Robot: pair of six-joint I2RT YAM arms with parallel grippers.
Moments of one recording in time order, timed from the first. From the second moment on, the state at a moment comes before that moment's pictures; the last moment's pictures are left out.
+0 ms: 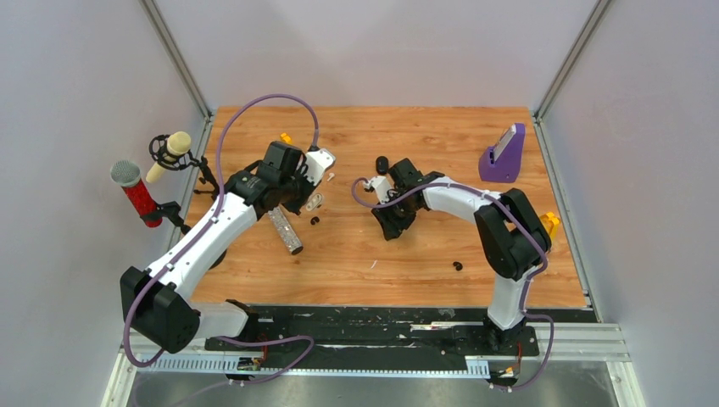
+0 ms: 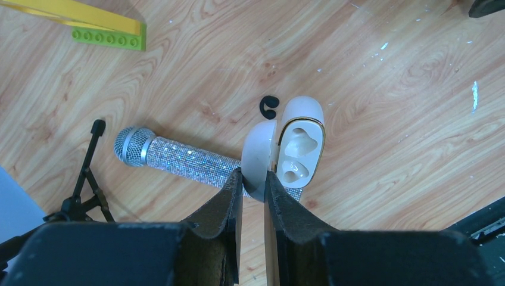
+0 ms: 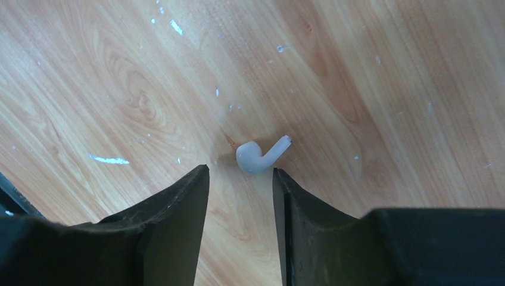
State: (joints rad) left arm -0.48 1.29 1.18 -0.77 0.02 0.30; right arm 0.58 1.87 1.21 -0.54 -0.37 -0.29
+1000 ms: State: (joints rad) left arm -0.48 1.27 1.17 -0.76 0.03 0.30; right arm 0.58 1.80 1.14 -0.44 -0.03 -0.45
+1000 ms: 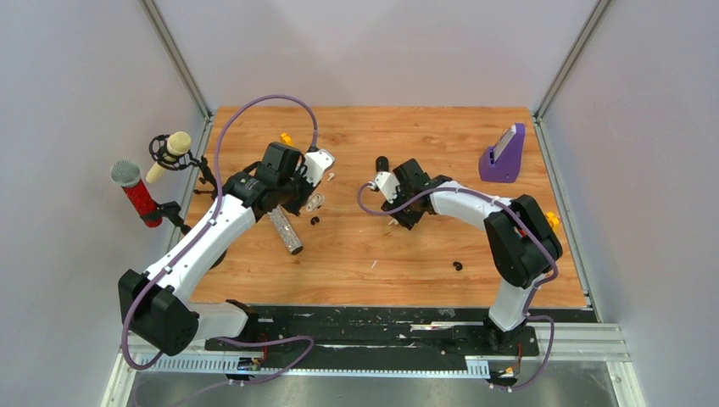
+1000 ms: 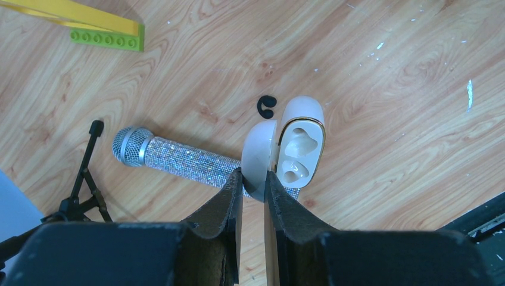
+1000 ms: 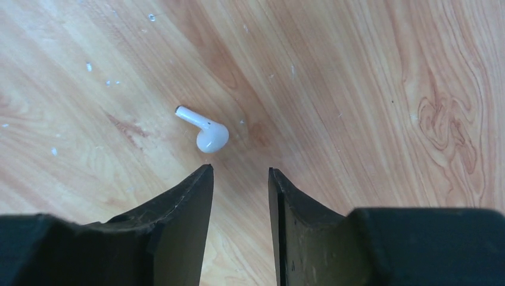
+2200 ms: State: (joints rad) left arm -0.48 1.26 1.17 -0.76 0.04 0.30; right arm 0.40 1.91 1.34 -0.67 -0.54 -0.26
